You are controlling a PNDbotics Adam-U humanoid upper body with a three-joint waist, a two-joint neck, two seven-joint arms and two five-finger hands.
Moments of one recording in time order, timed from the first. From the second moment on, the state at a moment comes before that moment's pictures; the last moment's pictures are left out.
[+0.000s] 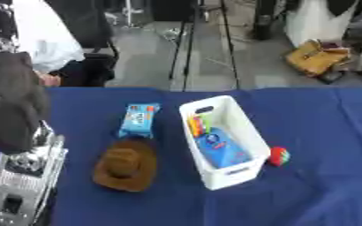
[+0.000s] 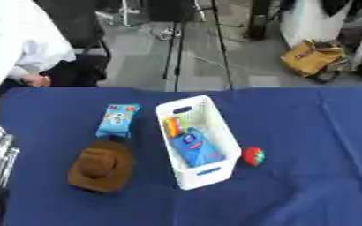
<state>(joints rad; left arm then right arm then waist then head) -0.64 0.26 0.02 -1.99 -0.25 -0.58 0.42 -0.52 -0.46 -0.17 -1.98 1.05 -0.17 -0.91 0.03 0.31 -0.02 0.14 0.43</state>
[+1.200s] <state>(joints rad) -0.63 0.28 0.02 -1.99 -0.25 -0.58 0.42 -0.46 -0.60 -0.11 -1.98 0.94 0.14 -0.71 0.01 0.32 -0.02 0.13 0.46</state>
